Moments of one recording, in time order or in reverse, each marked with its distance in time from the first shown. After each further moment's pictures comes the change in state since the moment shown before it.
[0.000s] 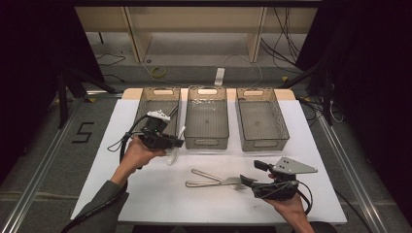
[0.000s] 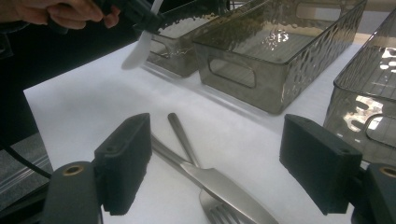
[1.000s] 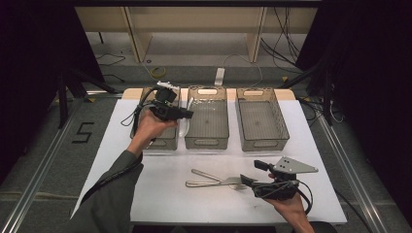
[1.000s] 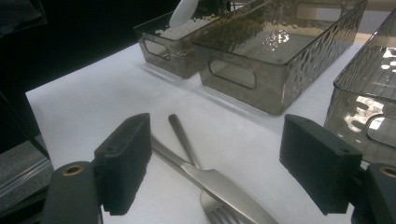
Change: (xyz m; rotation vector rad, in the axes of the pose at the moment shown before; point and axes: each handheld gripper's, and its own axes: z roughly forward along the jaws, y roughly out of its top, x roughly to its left) left arm 0.014 0.075 0.015 -0.074 0.029 -0.020; right arm -0.001 0.000 0.000 -0.003 0.005 0.006
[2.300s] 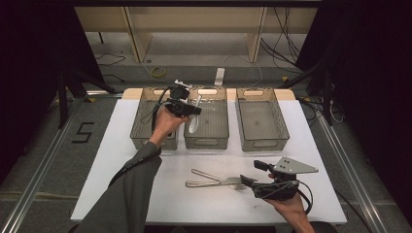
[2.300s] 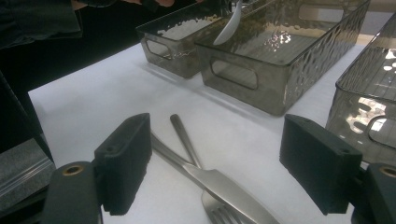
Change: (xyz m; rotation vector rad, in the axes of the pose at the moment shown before) left arm 0.017 0.007 0.060 0.022 0.094 -0.082; right arm 0.001 0.000 0.000 -0.003 0.006 -0.003
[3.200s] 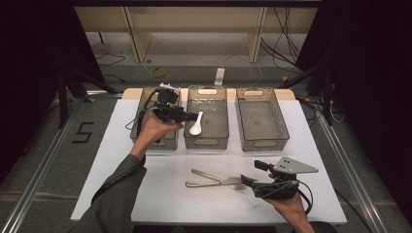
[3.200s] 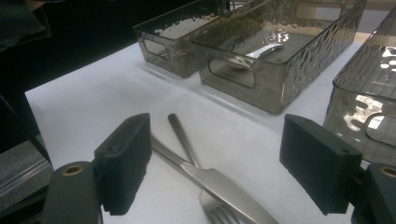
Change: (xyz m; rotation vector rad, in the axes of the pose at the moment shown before) left arm -0.013 -0.023 -0.058 -0.030 -0.056 0.036; right arm -0.001 -0.001 0.000 0.004 -0.009 0.004
